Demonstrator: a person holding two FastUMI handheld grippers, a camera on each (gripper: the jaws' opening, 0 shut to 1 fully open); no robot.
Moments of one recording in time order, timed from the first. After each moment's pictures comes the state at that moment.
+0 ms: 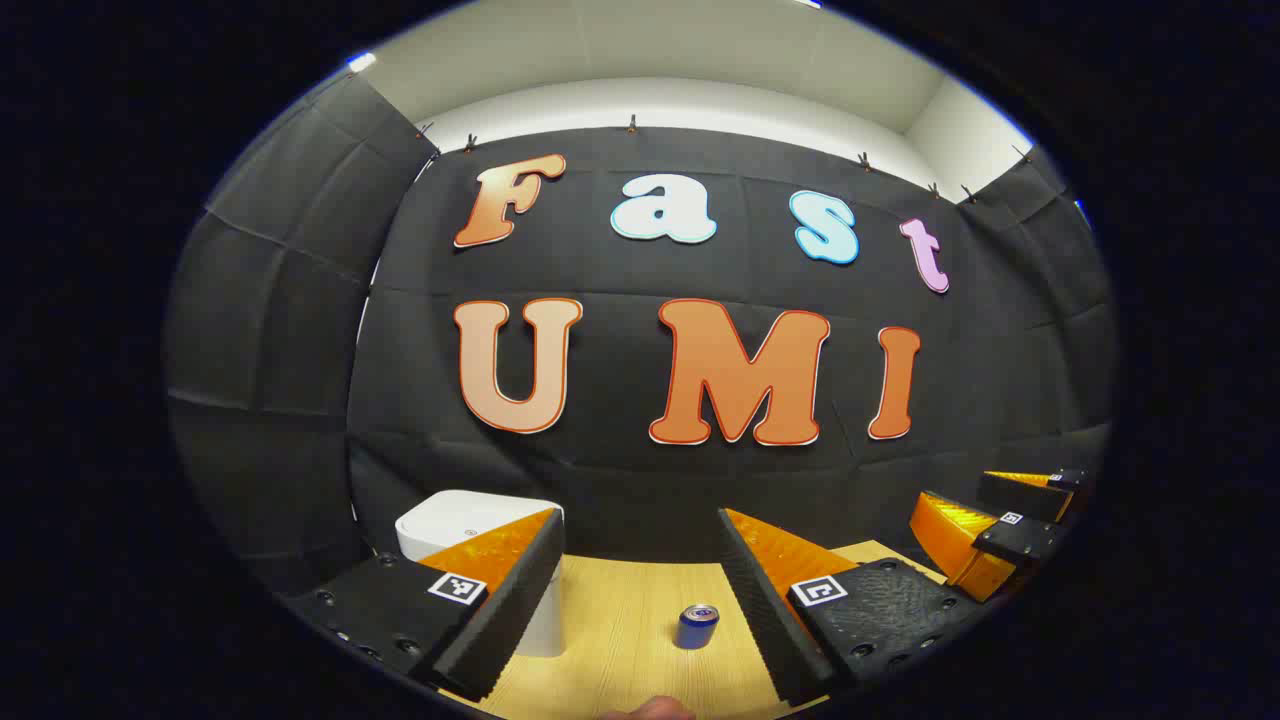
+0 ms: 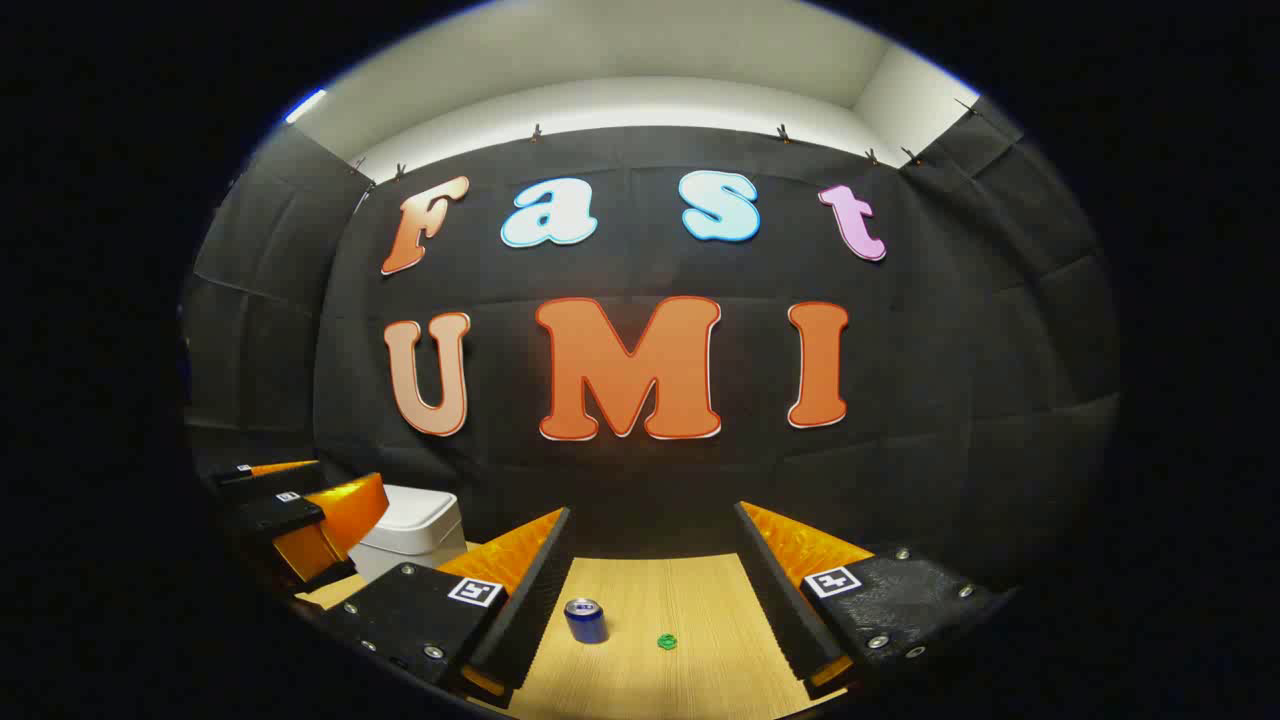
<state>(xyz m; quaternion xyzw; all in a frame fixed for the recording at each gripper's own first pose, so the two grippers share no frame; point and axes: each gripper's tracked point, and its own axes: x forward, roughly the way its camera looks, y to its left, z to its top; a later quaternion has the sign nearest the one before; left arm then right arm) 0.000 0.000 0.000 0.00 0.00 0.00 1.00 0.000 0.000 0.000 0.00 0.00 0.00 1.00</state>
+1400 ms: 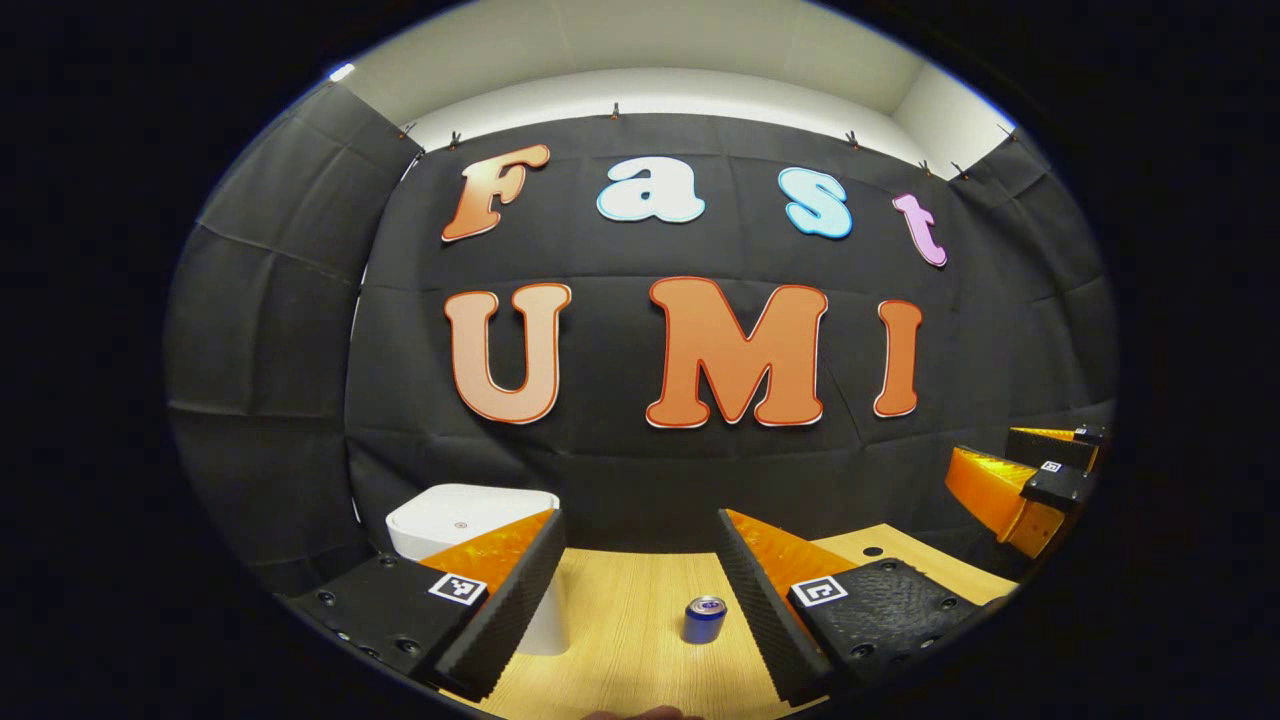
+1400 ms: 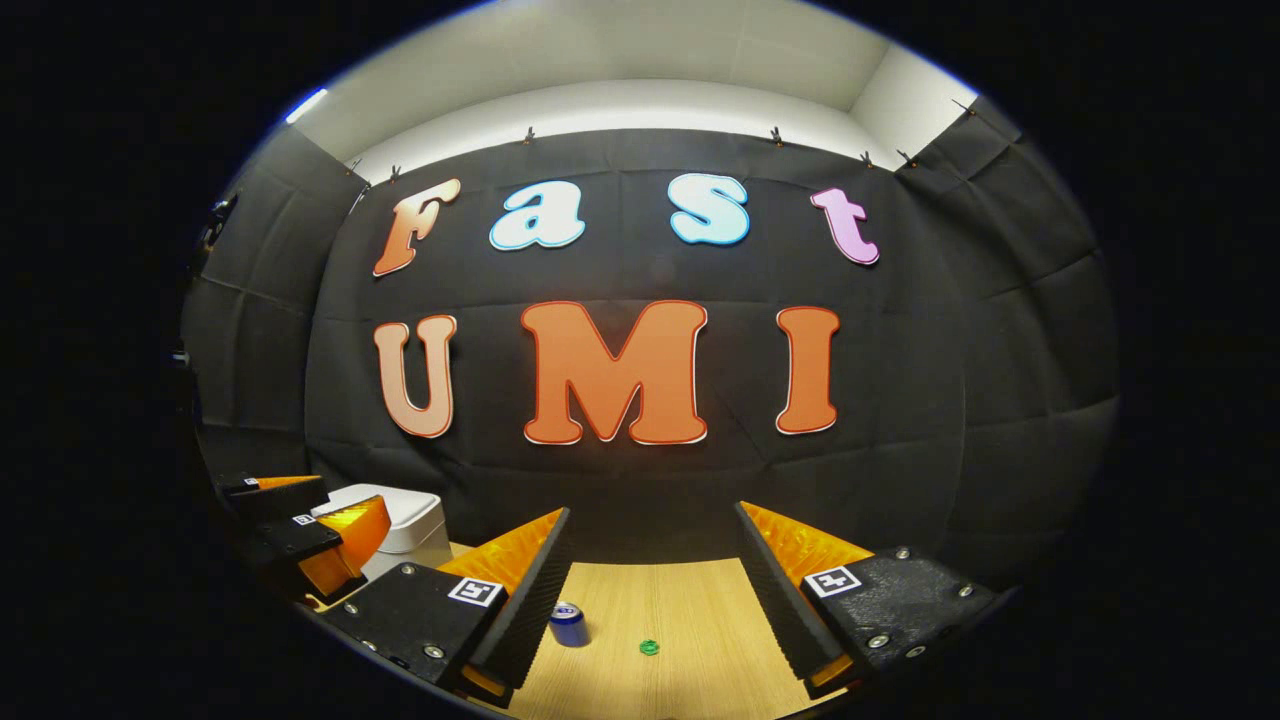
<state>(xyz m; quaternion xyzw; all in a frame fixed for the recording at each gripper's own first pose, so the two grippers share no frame) 0.021 -0.009 -0.027 0.02 0.02 0.00 1.00 0.009 -0.022 0.011 -0.01 -0.02 -0.01 1.00</state>
